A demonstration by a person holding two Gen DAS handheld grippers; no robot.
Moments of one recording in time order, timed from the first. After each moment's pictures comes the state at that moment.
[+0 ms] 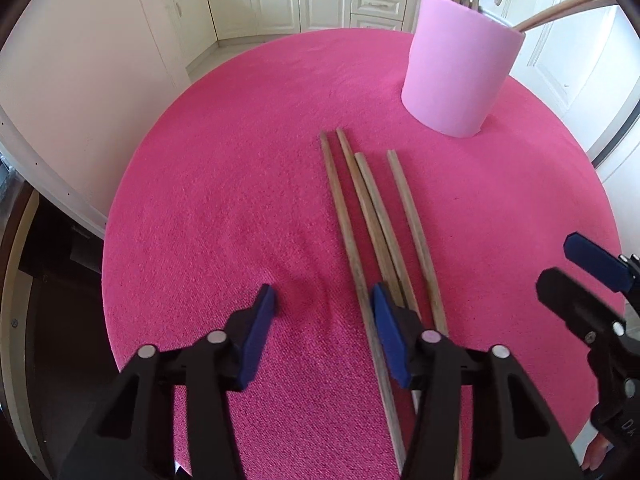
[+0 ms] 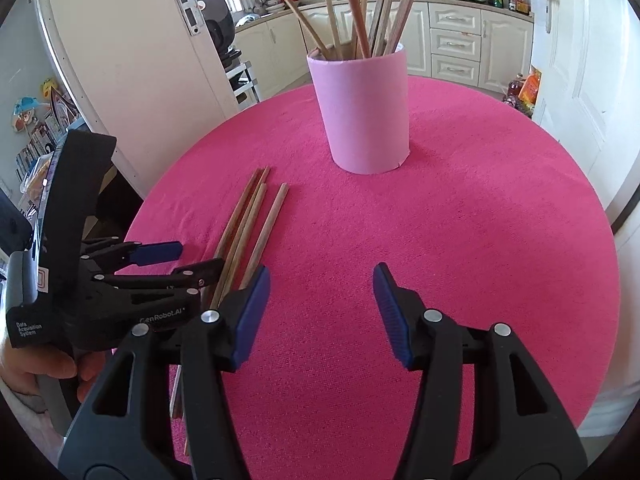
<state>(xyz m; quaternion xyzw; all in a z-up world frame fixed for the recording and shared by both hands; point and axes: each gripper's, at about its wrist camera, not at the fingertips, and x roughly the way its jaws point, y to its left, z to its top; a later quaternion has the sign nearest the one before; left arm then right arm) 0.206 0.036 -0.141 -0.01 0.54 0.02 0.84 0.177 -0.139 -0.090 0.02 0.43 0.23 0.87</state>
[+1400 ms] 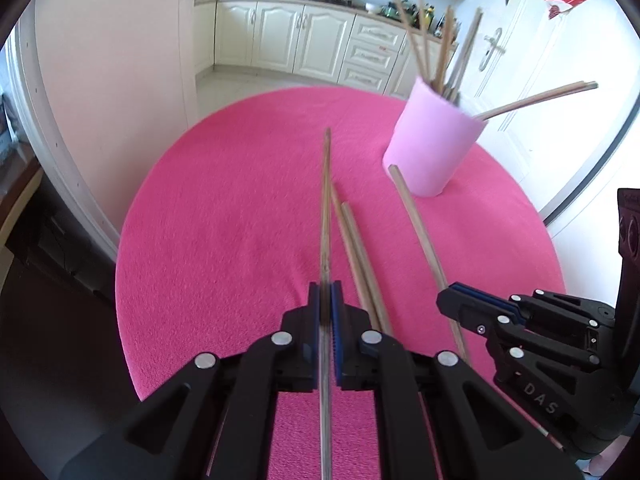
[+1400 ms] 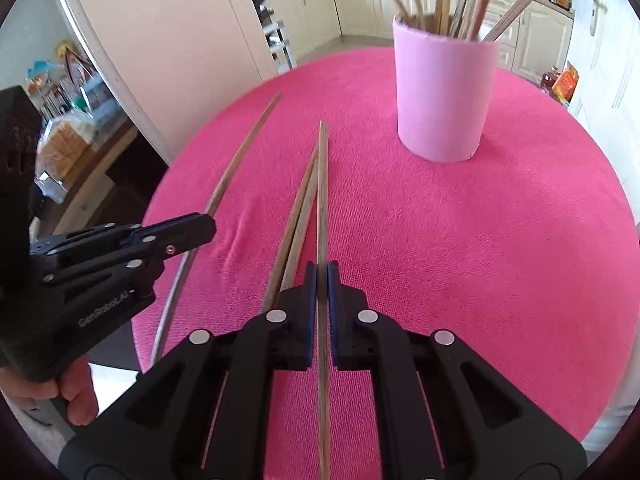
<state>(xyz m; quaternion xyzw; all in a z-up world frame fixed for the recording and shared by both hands) 0.168 0.064 -0.101 -0.10 0.45 -0.02 0.89 0.176 -0.110 -0.080 -0.01 0.46 0.28 0.84</state>
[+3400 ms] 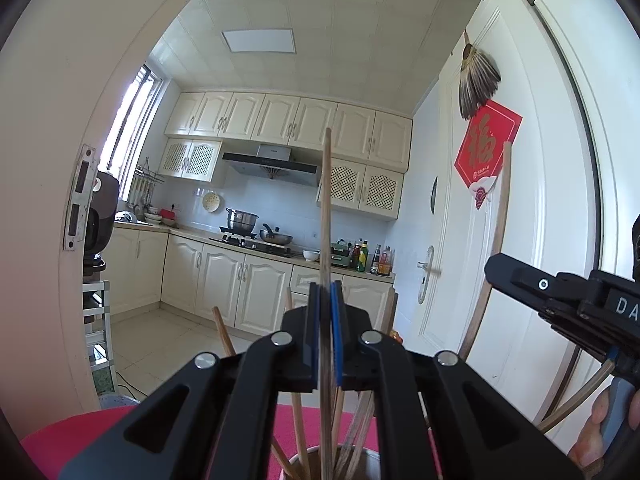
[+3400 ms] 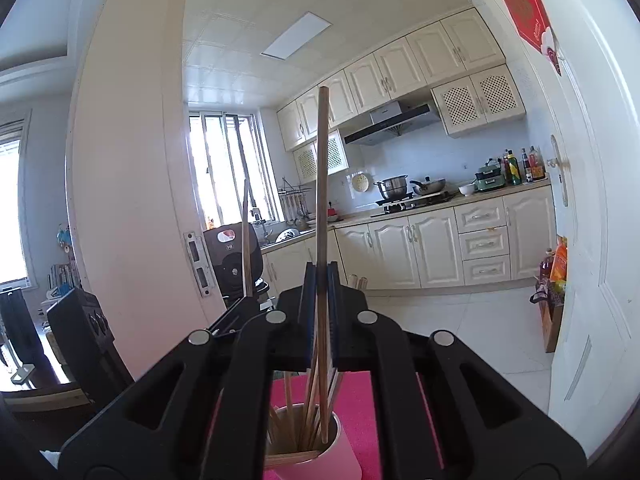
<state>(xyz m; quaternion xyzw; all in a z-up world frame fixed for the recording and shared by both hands) 0.307 -0.021 -0.020 -0.10 -0.02 -0.06 0.99 0.286 -0.214 0.024 0.12 0.03 0.29 0.95</state>
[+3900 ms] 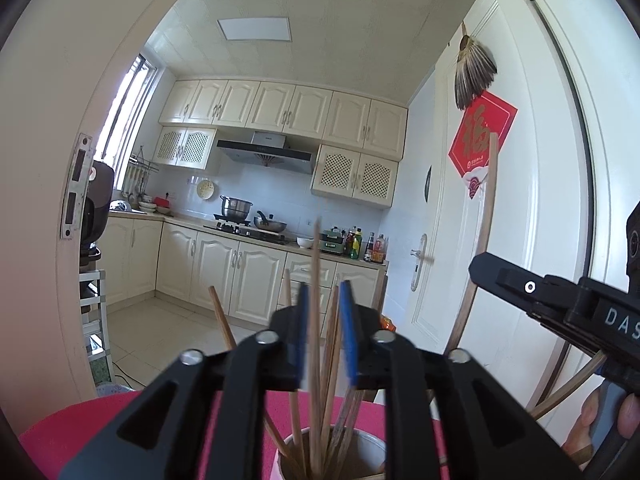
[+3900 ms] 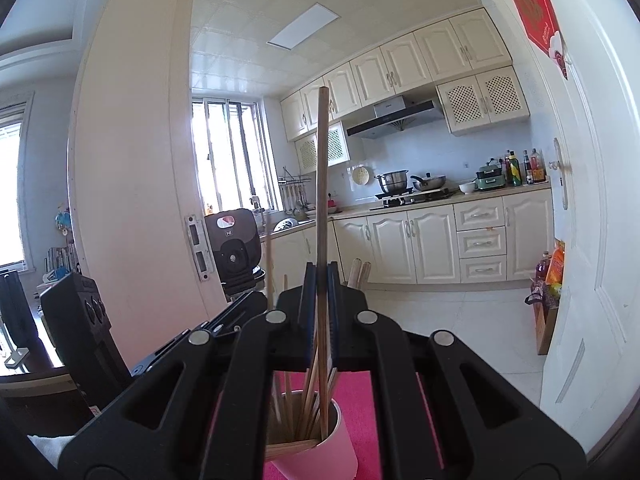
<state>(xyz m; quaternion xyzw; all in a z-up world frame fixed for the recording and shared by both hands) 0.301 -0.019 -0.019 -0.10 0.00 -0.07 0.99 0.278 -0.206 0.023 0.10 0.04 0.29 0.95</state>
